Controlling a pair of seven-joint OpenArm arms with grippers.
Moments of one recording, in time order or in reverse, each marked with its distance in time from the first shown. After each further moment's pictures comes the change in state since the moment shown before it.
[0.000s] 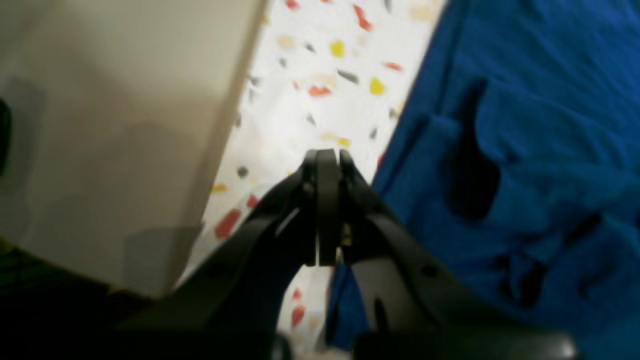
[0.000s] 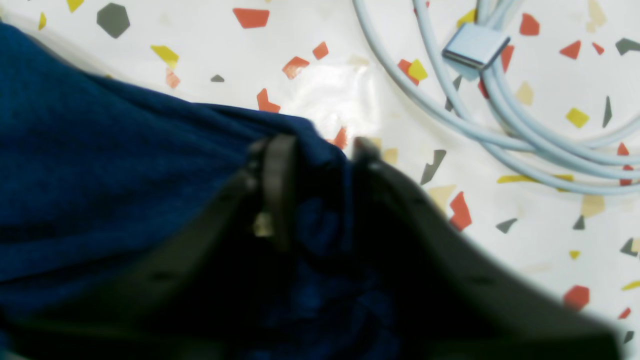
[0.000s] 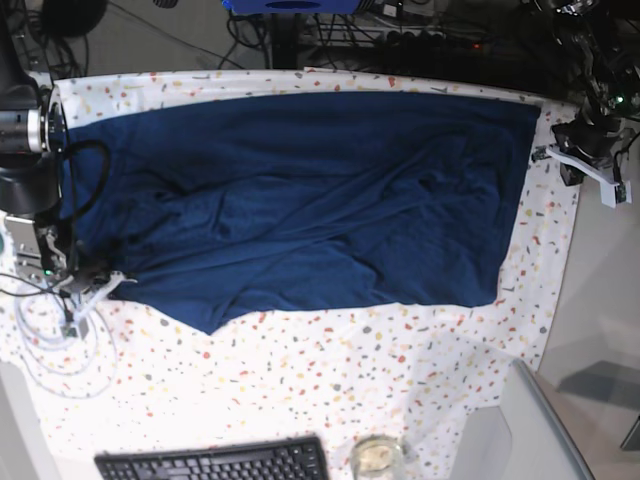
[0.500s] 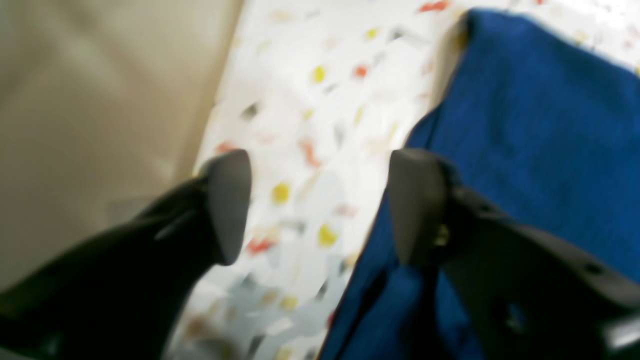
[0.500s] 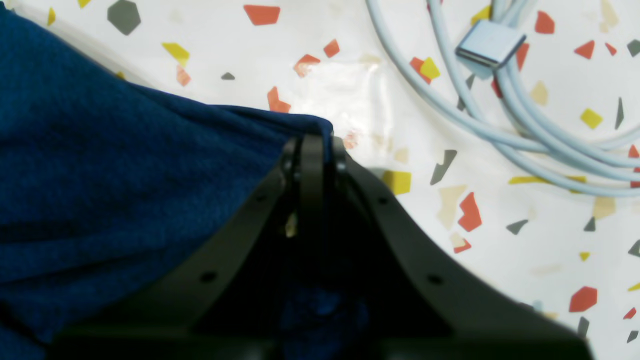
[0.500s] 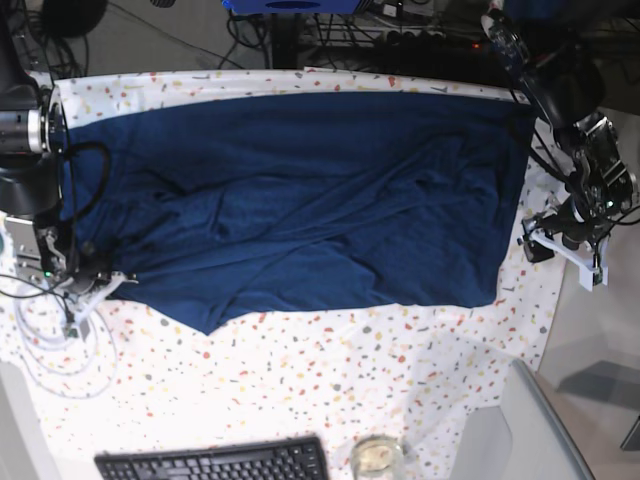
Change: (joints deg) left arm -25.7 -3.9 3.2 -28.0 11.4 -0.6 -0.6; right arm 0.1 0.0 0.0 0.4 0.0 0.1 -1.2
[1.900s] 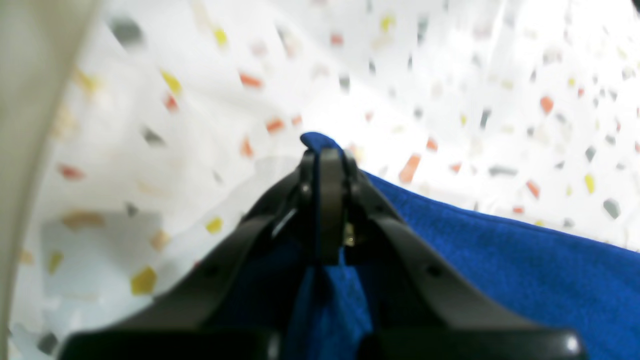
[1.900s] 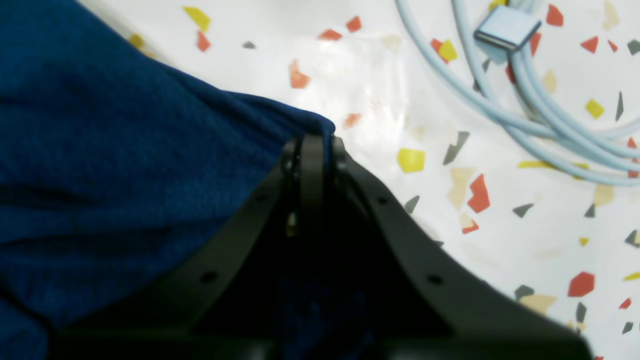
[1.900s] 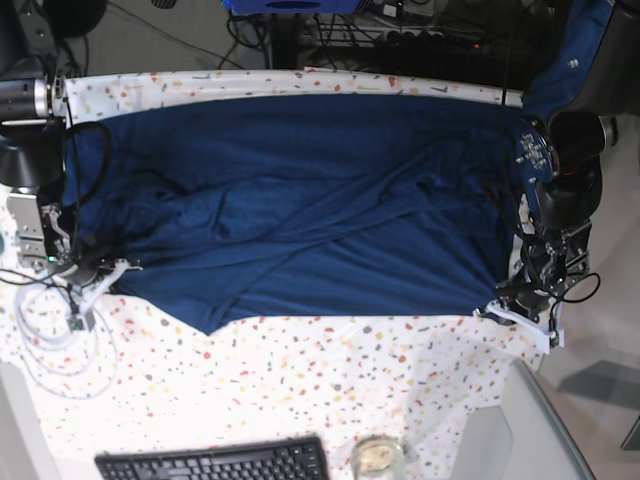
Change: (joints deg) left arm -20.0 -2.8 15.2 -36.2 0.3 7.1 -26.9; right arm -7.6 0.0 0.0 14.1 -0.6 0.1 -1.7
